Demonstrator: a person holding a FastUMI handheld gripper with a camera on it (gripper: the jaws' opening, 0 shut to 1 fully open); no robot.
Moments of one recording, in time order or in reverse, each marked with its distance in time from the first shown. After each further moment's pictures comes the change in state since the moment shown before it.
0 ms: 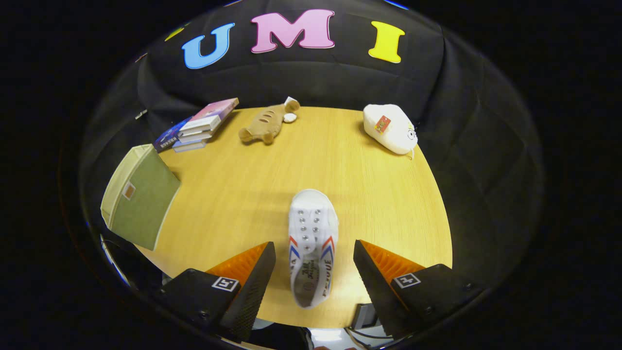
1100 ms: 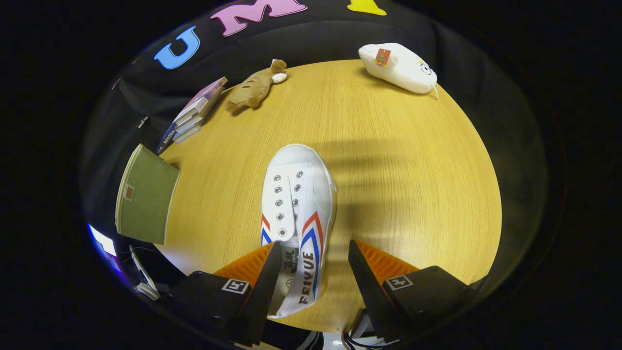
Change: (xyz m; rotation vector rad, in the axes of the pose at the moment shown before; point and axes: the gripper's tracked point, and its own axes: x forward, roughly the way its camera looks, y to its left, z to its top) arm 0.055 -0.011 -0.047 0.155 0.211 0.220
